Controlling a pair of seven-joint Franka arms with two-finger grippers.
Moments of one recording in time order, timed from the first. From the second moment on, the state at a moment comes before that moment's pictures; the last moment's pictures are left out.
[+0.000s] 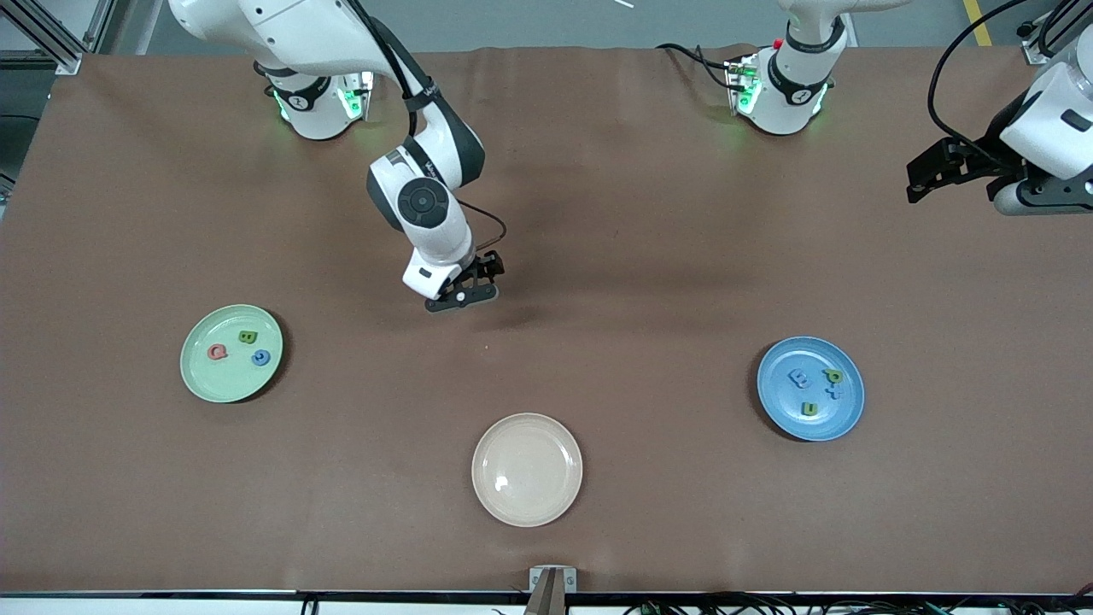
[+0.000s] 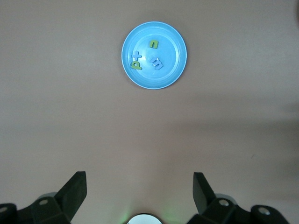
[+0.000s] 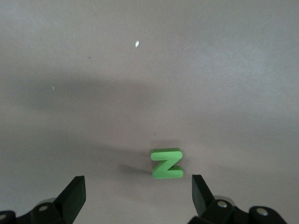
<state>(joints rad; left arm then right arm) 0.05 -0.07 -0.16 -1.60 0.02 1.48 -0.09 0.68 0.46 -0.01 -2.05 0.08 2.47 0.38</state>
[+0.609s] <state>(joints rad) 0.05 -0.07 -0.16 -1.62 0.02 1.48 -0.09 0.68 0.53 -0.03 -2.05 0.08 2.53 0.38</state>
